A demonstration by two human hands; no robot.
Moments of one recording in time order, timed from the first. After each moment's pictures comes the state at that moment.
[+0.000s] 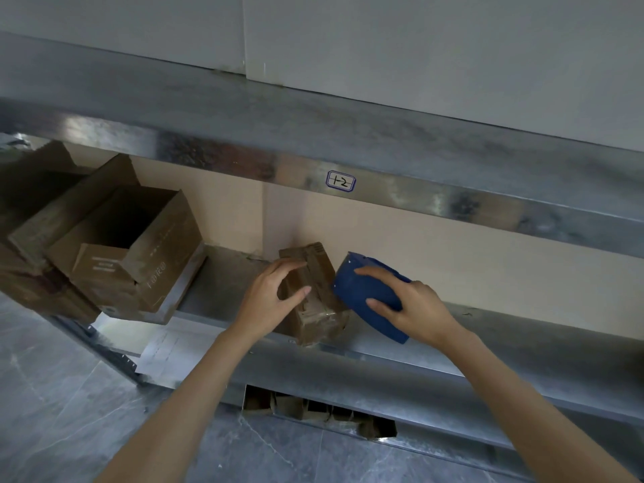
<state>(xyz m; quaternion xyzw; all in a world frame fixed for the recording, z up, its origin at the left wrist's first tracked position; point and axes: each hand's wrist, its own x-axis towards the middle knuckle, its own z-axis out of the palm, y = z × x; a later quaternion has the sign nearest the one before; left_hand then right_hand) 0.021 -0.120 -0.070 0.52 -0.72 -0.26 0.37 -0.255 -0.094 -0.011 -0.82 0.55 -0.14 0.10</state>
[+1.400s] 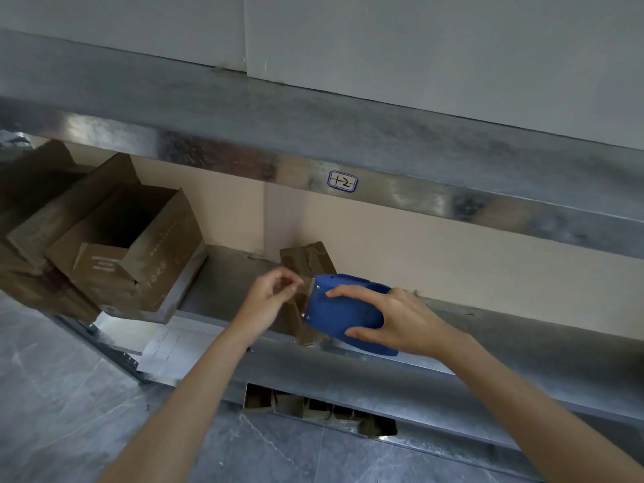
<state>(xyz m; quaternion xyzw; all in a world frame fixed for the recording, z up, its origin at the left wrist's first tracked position) 0.019 -0.114 -0.055 0.52 -0.60 -0.45 0.41 -0.231 -0.085 0.005 -0.89 0.42 -0.09 0.13</state>
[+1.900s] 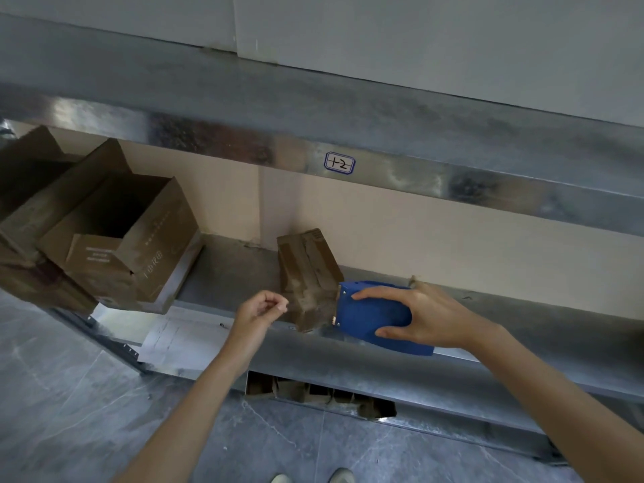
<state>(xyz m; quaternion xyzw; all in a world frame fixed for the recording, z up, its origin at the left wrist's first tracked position) 0.028 -0.067 -0.088 0.57 -0.48 -0.53 0.42 -0.272 -0.076 -0.002 -0.89 0.43 -0.04 0.15</state>
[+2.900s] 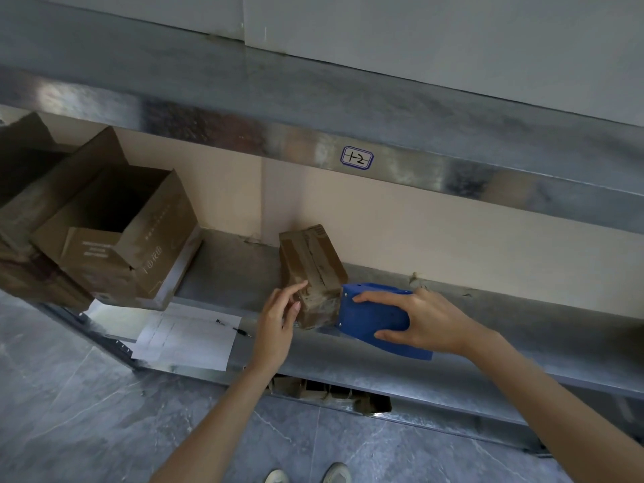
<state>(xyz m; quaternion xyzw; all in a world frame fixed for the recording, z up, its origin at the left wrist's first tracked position) 0.003 -0.072 -0.143 0.53 -0.65 -0.31 0.45 -0.258 -0.067 -0.009 -0.87 0.47 0.00 0.12</state>
